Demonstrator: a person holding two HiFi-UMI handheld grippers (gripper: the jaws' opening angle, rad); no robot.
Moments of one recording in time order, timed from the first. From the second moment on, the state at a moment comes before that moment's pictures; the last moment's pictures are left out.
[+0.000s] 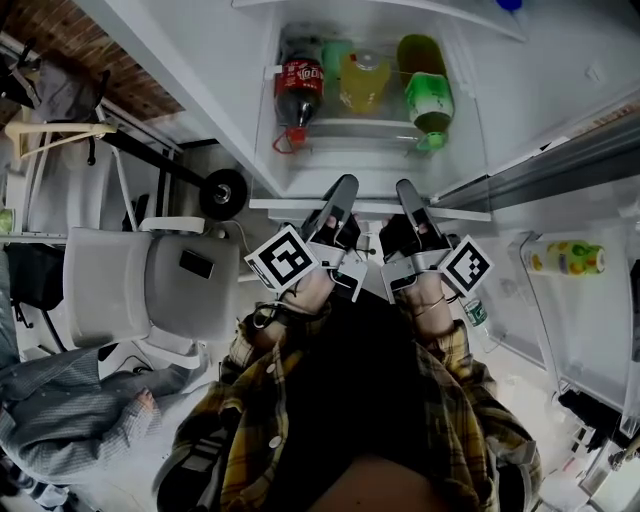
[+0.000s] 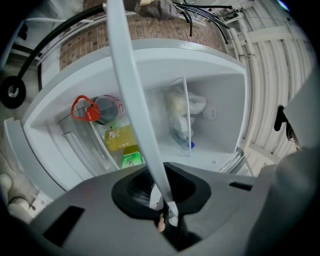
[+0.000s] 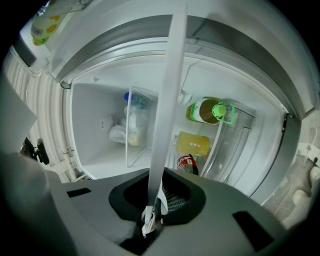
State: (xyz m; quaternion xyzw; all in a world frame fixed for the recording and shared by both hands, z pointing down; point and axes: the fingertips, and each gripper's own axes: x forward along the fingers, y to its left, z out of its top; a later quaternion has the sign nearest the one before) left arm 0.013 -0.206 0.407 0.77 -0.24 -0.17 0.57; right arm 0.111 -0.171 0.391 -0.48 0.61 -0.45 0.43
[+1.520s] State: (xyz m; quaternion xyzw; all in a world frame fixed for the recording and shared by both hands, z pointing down) left arm 0.011 -0.190 0.394 0.75 -0.23 -0.21 0.59; right arm 0.104 -0.157 0.387 -0.47 0.61 -0.46 0.44
